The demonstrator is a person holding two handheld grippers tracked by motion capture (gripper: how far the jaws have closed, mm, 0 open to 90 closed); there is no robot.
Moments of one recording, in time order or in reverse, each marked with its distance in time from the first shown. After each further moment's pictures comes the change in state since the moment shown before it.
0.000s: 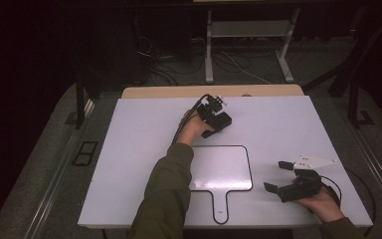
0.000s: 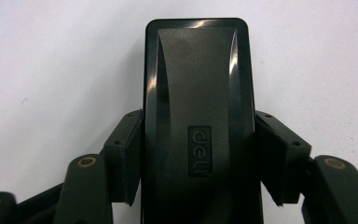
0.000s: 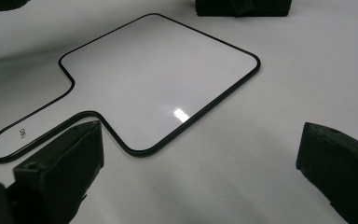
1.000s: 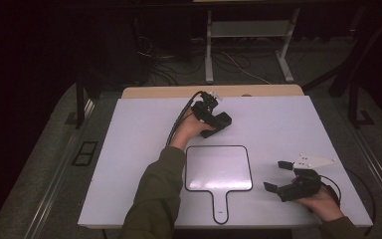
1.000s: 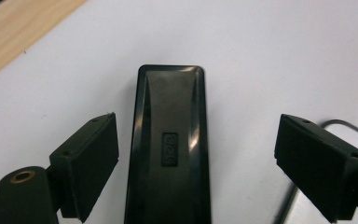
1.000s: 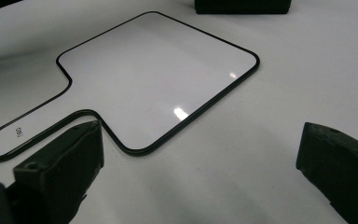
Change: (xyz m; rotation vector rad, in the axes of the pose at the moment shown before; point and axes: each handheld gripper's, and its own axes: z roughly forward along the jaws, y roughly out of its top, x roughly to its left) left arm -0.011 -0.014 -0.044 -0.219 -0.030 -0.041; right arm -0.003 -0.001 0.002 0.007 0.003 0.002
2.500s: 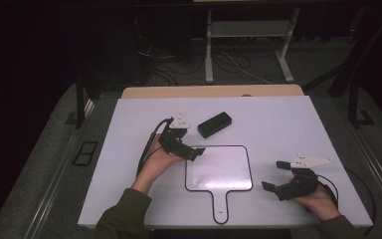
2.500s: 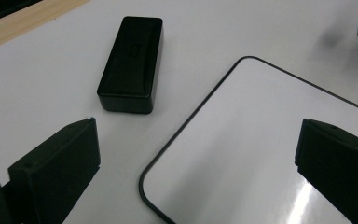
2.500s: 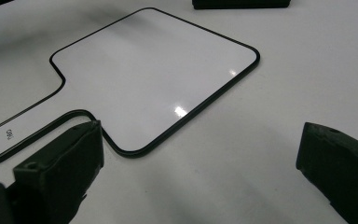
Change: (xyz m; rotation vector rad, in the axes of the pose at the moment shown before) left arm -0.053 -0.107 -0.093 -0.196 0.038 -0.029; right arm -0.002 -0.002 0.007 0.005 -0.002 0.016
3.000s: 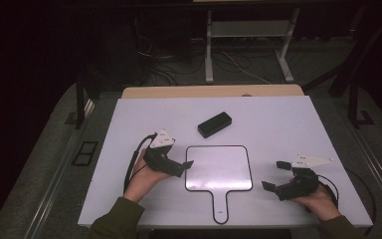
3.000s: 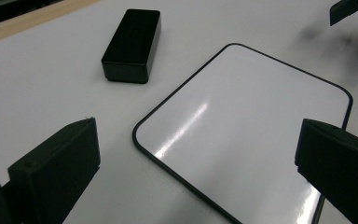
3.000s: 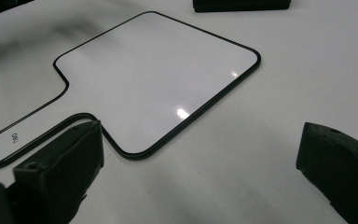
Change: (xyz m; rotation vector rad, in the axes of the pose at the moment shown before) left arm -0.015 -0.045 -0.036 -0.095 0.020 -0.025; right arm 0.001 0.000 -0.001 -0.008 0.004 0.015
